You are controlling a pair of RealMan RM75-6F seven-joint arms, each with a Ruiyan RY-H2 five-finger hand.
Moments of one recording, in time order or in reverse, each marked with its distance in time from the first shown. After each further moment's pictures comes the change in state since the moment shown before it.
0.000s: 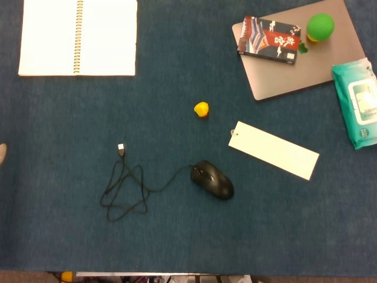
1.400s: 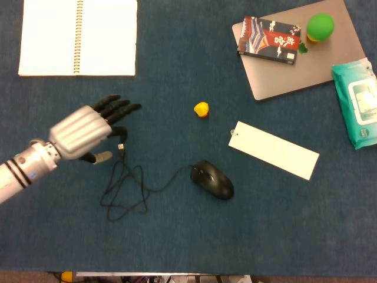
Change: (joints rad) left arm -0.512 -0.228 0.125 0.570 0.639 -0.349 -0.430; right arm -0.004 0.028 -0.006 -0.084 0.000 0.015 -0.087
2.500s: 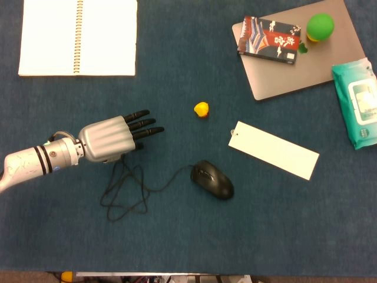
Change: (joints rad) left arm -0.158 -0.230 0.179 0.406 0.107 0.083 0.099; right arm -0.006 0.002 0.002 -0.038 0.026 -0.003 -0.062
